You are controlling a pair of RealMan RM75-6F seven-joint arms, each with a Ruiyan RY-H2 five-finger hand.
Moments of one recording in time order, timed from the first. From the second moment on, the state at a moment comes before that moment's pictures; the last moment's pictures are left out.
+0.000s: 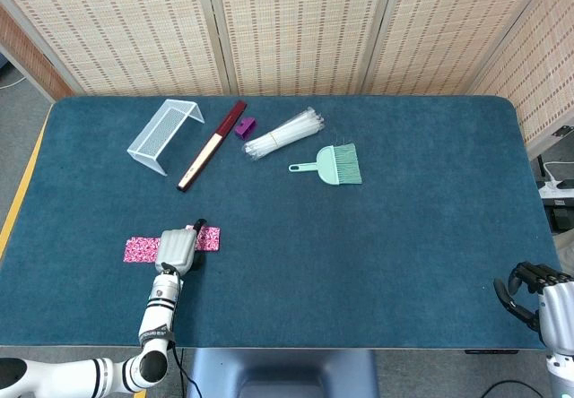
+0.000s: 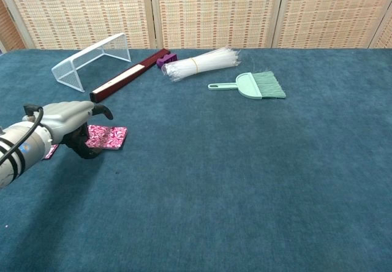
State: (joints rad) left arm -0.66 -1.75 -0.22 -1.52 0.70 1.21 0.78; right arm -0.03 -1.23 0.09 -1.47 -1.70 1.83 0.09
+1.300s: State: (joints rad) left arm -0.69 -1.83 -0.24 -1.44 0.65 1.26 0.82; right arm -0.03 -1.22 0.08 -1.47 -1.70 1.82 0.10
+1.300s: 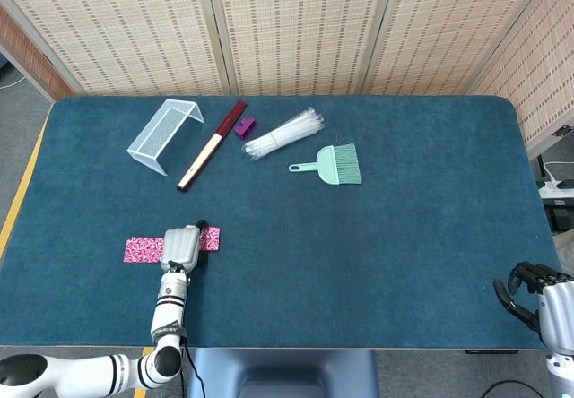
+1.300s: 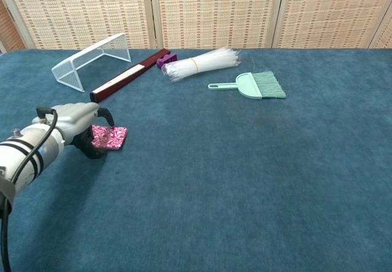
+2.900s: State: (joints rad) left arm -0.66 -1.87 -0.24 -1.41 0.73 1.28 0.76; right arm -0.02 -1.22 0.09 -1.48 -1.70 1.82 0.09
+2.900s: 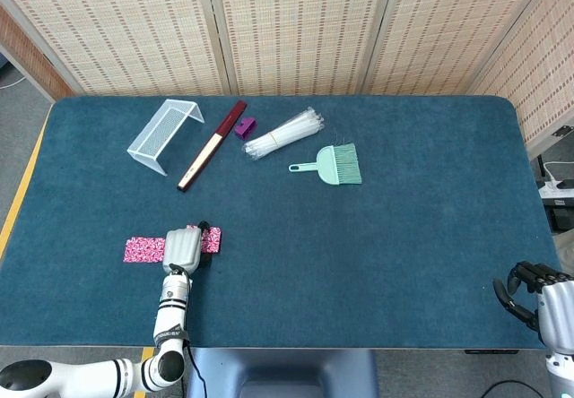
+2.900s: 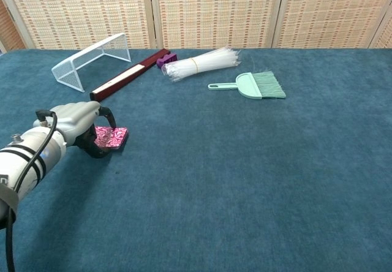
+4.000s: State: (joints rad) left arm -0.39 -1.65 -0.02 -1.57 1.03 1.45 0.61; right arm -0.02 -1.23 0.08 -1.48 -1.70 1.81 0.07
